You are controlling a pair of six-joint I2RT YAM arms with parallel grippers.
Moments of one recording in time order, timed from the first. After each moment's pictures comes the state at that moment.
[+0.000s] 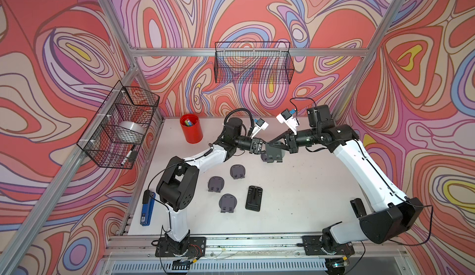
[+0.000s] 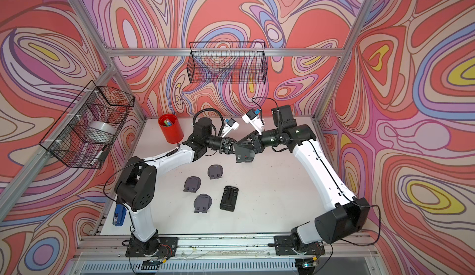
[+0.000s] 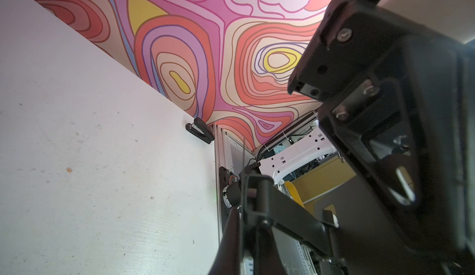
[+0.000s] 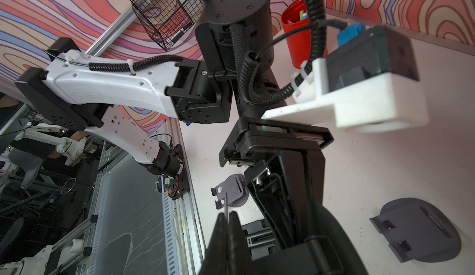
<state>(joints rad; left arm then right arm) -0.54 1.89 1.35 0.34 1.29 -0.67 0.31 1.45 1.57 -0.91 -0.95 -0.15</state>
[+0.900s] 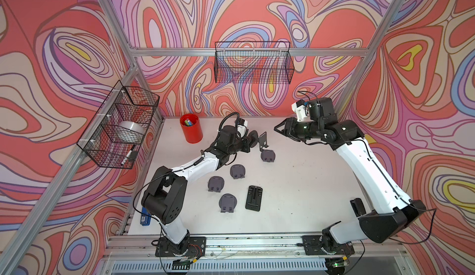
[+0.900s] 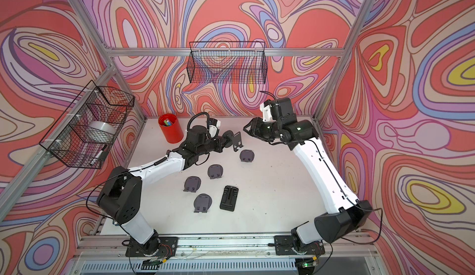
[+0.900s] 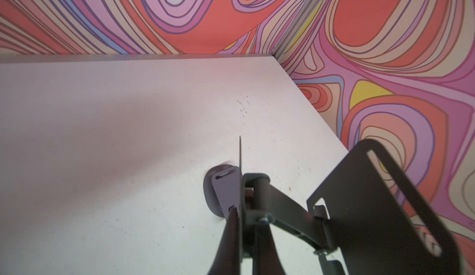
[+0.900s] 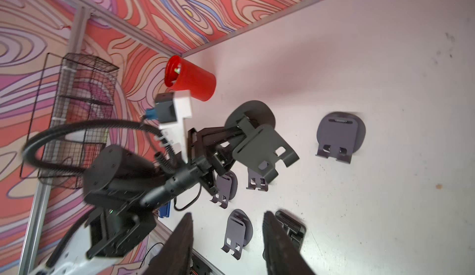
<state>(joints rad) -0.57 1.69 1.14 0.17 0.21 -0.36 0.38 1.49 1.72 -0.94 -0.33 0.66</state>
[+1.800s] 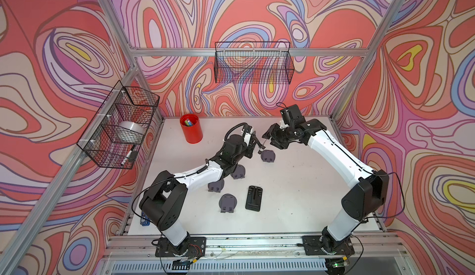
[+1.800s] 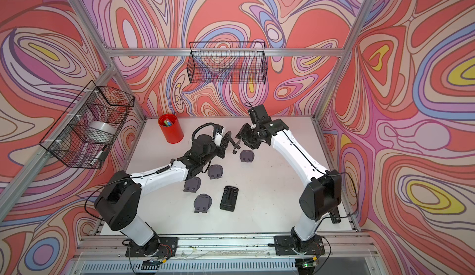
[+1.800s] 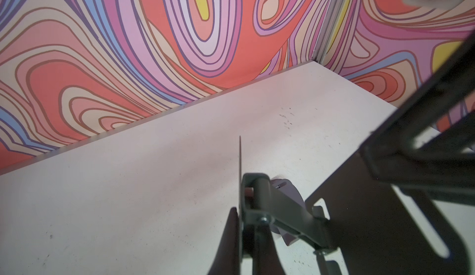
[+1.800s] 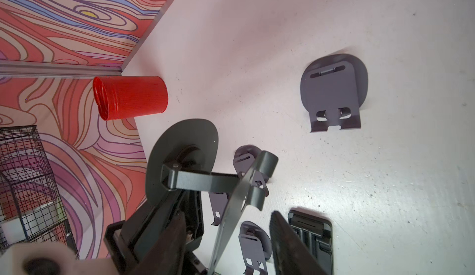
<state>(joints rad) -0.67 1.65 1.04 0.31 -0.10 -0.08 0.44 1.71 1.67 -0.86 -0.26 0.96</state>
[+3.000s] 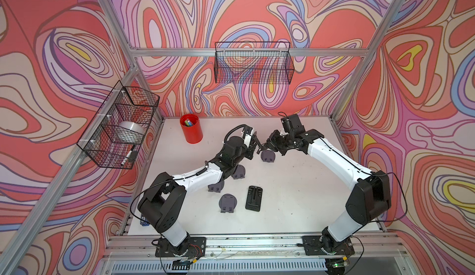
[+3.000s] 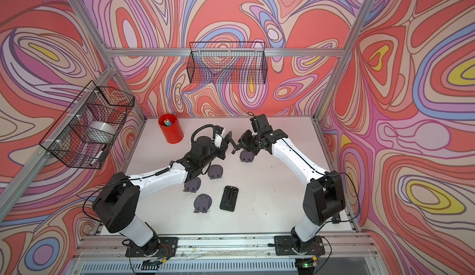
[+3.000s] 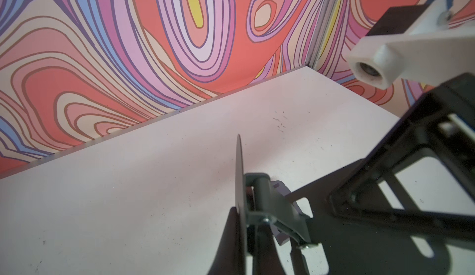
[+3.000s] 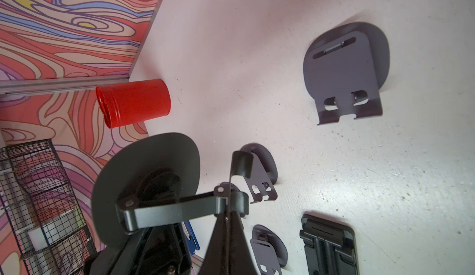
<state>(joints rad) -0.67 1.63 1.01 0.35 -0.09 -0.09 0.42 1.63 1.43 -0.63 -0.32 1.08</state>
